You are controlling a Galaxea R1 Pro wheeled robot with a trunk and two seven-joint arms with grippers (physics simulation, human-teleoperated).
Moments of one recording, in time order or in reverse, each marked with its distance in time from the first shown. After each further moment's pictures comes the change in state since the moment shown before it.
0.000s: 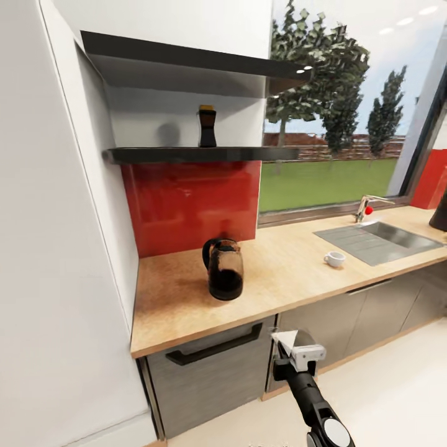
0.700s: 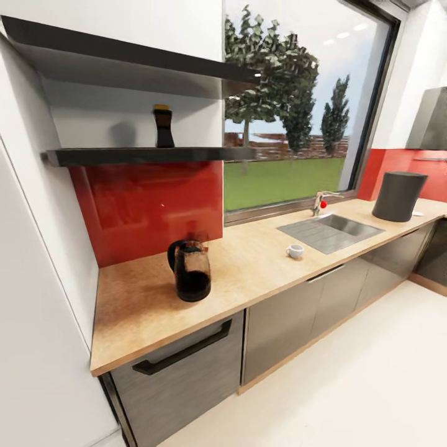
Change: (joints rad) left arm 0.000 -0.006 0.009 -0.002 0.012 -0.002 -0.009; right arm 0.000 -0.018 -0.010 0.778 -0.002 -0.067 -0.073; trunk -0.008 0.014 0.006
